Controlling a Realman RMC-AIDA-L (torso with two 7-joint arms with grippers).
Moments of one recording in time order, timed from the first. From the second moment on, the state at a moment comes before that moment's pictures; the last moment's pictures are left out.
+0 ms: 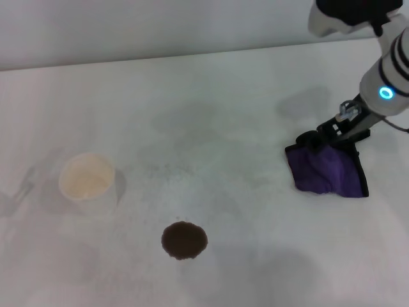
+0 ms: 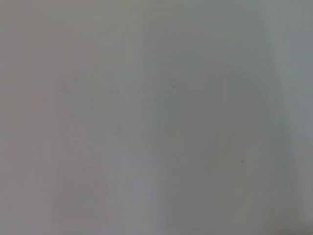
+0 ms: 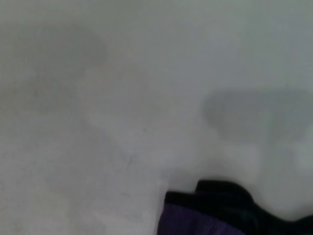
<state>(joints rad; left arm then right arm) -0.16 -2.07 0.92 0.29 -2.20 -1.40 2.80 0.60 2.02 -1.52 -1.39 0.33 1.59 0.00</state>
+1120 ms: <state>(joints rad) -0.16 -2.07 0.87 0.29 -2.20 -1.39 2.80 0.66 2.02 -1.61 -1.09 0.35 1.42 0.02</state>
